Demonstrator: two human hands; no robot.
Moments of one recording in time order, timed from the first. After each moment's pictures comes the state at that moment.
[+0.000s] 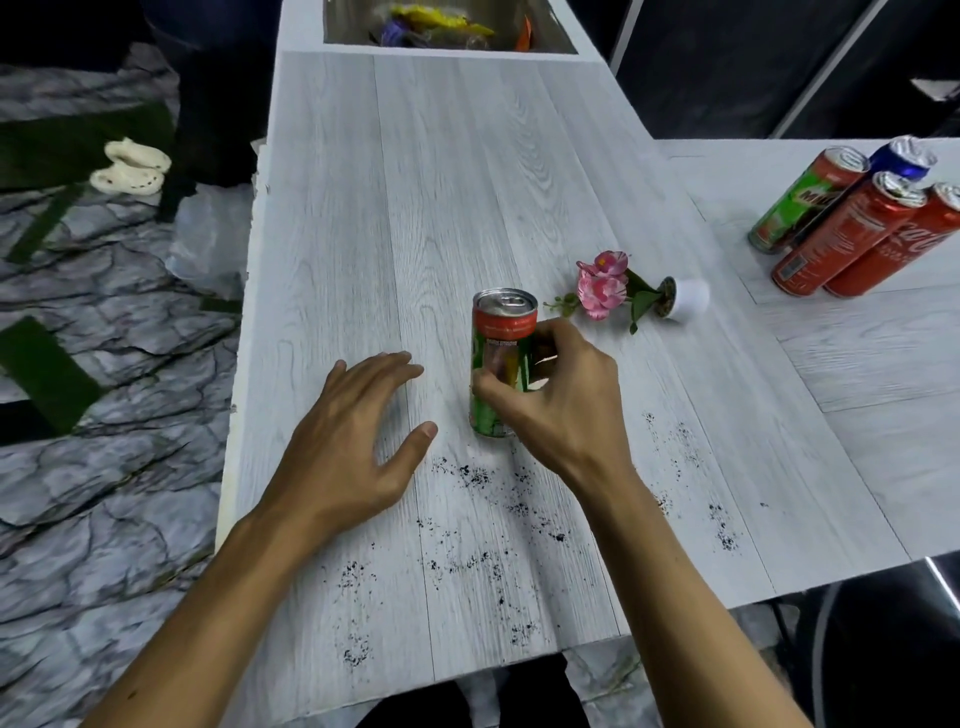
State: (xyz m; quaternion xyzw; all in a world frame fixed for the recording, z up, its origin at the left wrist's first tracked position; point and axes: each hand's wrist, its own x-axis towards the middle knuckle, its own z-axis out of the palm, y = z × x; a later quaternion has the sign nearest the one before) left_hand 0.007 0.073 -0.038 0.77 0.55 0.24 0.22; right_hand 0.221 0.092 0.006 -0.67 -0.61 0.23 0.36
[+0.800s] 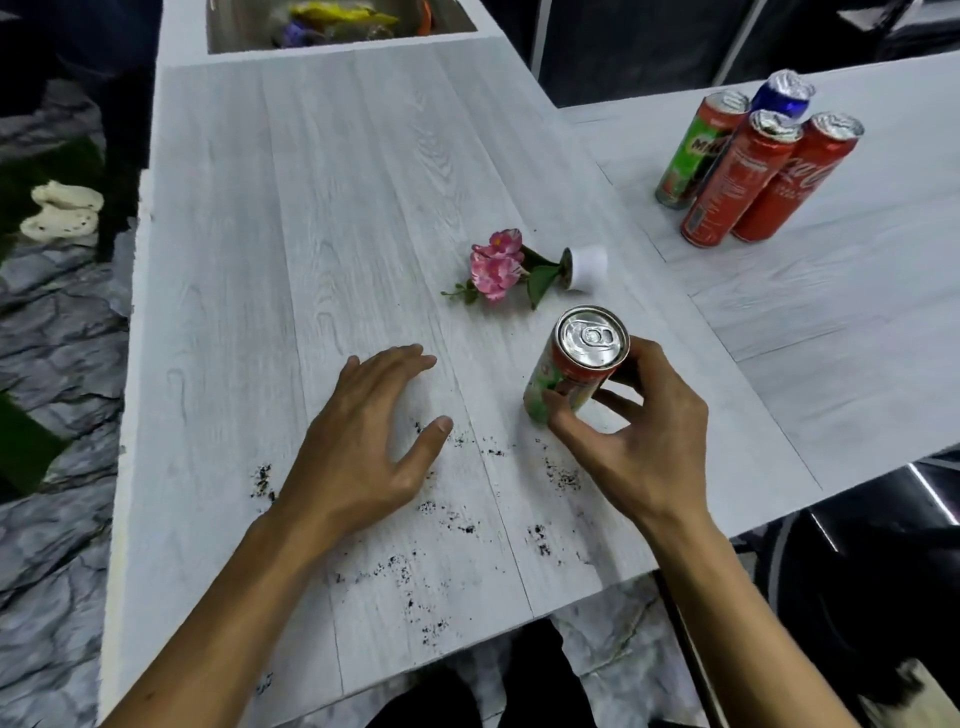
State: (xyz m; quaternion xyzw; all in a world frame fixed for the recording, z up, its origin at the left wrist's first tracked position) left_hand 0.108 0.079 -0.027 0.80 0.50 0.23 0.24; right_hand 0.356 0.031 -0.008 -0.64 -0.56 0.18 0.50
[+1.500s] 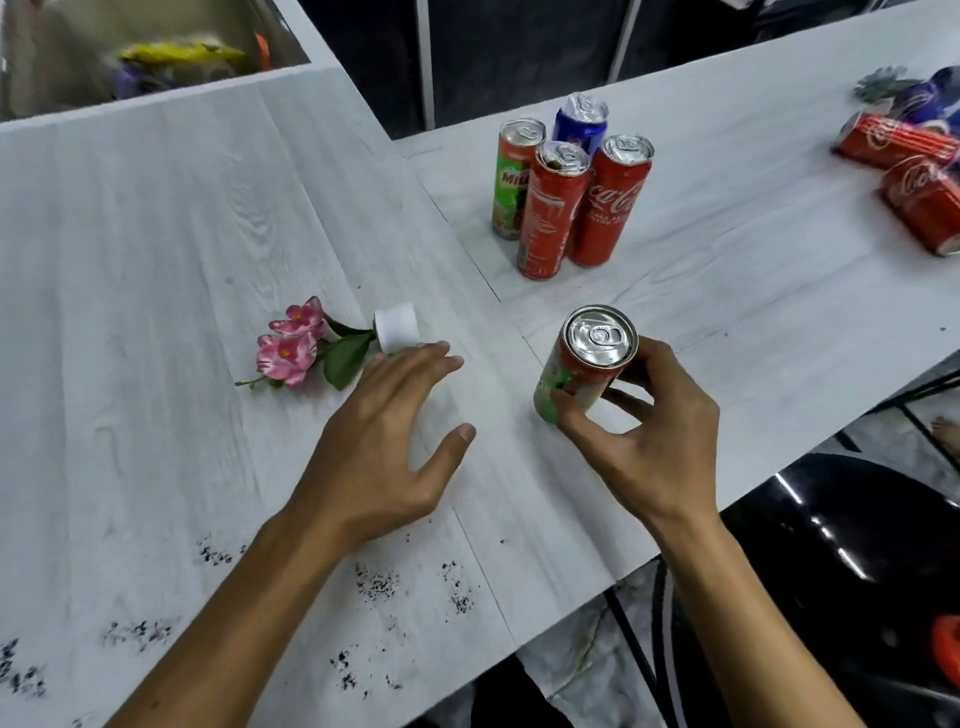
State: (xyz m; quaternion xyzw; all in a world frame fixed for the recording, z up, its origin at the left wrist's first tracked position) left_hand 0.308 0.126 0.001 0.85 0.41 0.22 0.24; right_hand 0.538 0.048 -0.003 -0.68 -0.50 0.12 0.53
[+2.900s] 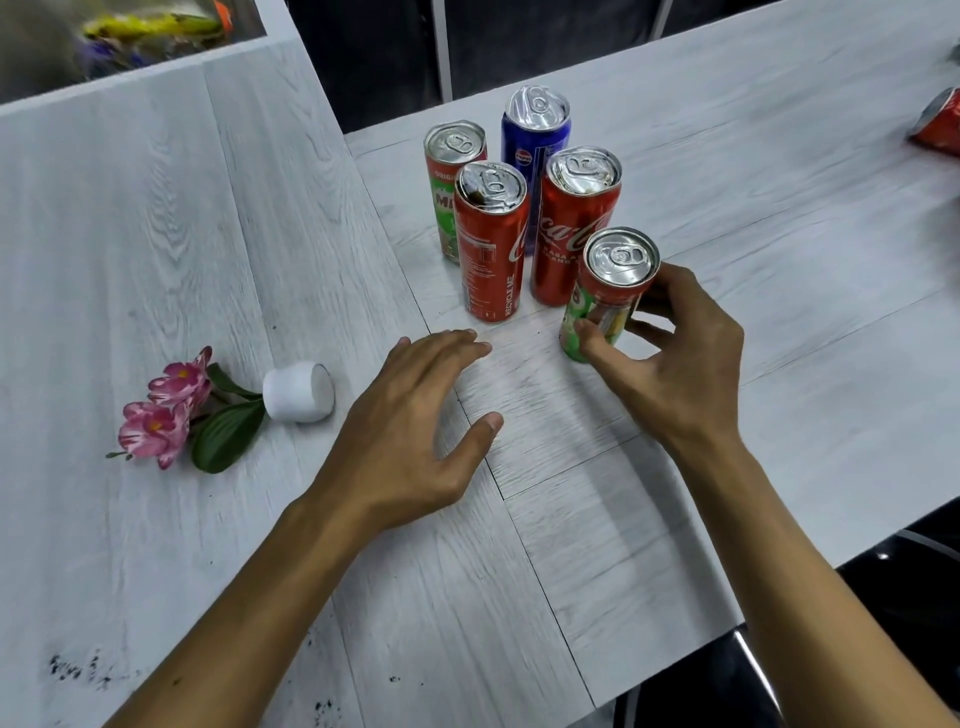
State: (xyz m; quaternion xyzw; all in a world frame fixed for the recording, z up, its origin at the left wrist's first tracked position) left_hand 0.440 0.193 -0.015 0.85 0.43 0.18 0.24; right_hand 0.687 0.172 -0.030 -0.68 -0.53 0.10 0.50
